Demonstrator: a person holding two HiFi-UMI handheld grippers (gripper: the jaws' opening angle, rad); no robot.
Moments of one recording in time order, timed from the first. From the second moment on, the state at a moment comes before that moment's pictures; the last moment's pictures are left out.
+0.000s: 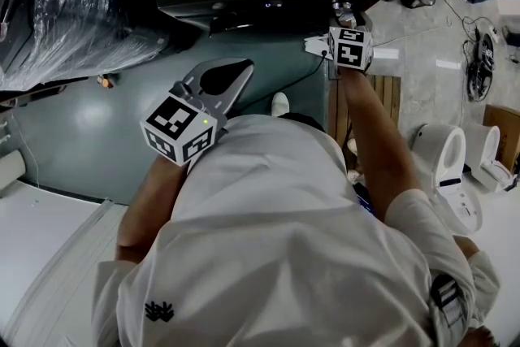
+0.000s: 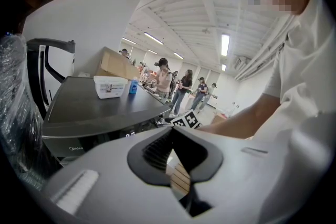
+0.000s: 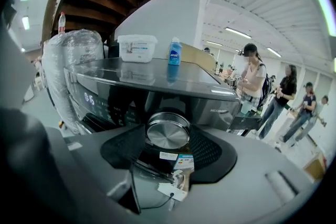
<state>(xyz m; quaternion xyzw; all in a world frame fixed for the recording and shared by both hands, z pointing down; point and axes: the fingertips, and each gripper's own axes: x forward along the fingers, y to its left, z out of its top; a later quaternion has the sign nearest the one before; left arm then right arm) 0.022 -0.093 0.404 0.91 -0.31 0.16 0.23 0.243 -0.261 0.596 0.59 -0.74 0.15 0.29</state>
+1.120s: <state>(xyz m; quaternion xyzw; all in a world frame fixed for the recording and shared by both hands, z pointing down) 0.026 -0.095 0.405 0.91 -0.30 0.16 0.23 0.235 -0.257 0.599 0.57 -0.75 0.11 0.31</state>
